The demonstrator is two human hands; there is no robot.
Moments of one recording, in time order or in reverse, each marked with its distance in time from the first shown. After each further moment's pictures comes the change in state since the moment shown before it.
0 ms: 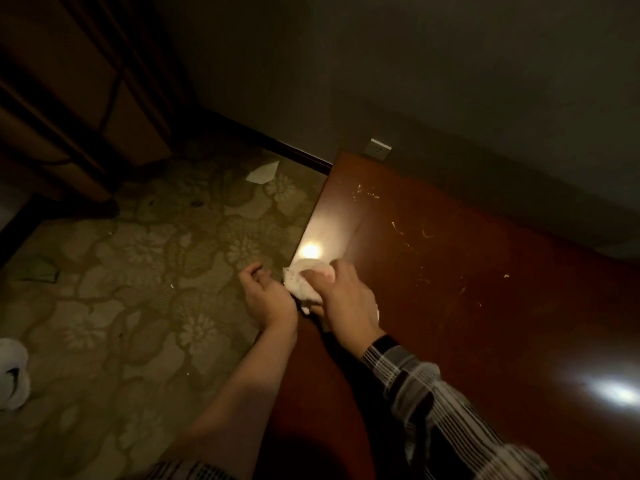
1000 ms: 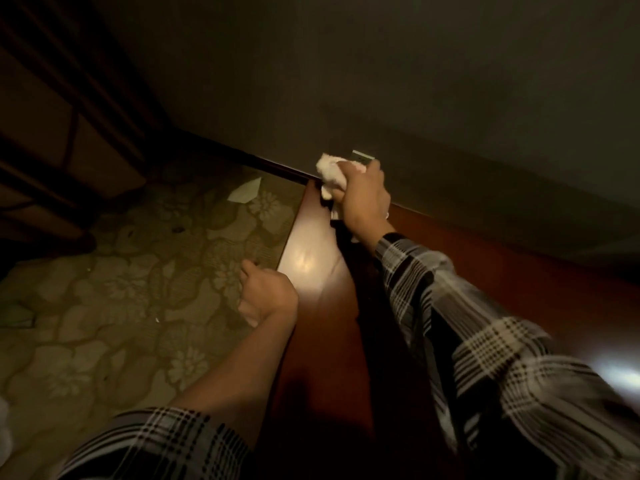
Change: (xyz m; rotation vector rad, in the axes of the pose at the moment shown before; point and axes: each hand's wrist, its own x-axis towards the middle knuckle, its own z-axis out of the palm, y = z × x) left_hand 0.032 0.045 0.086 0.576 -0.118 0.146; right_hand 0.186 0.106 -0.073 0.080 0.274 0.341
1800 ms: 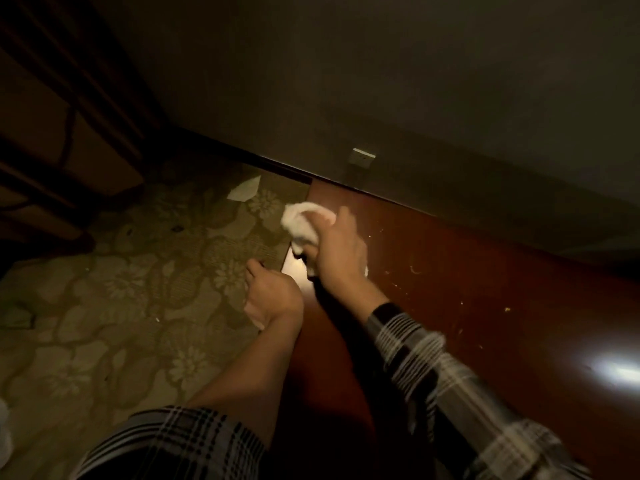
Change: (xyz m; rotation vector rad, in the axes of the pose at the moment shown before) left_hand -0.004 0.002 0.000 -0.007 0.019 0.030; right_hand -0.075 -0.028 0.018 0.054 -0.053 -0.131
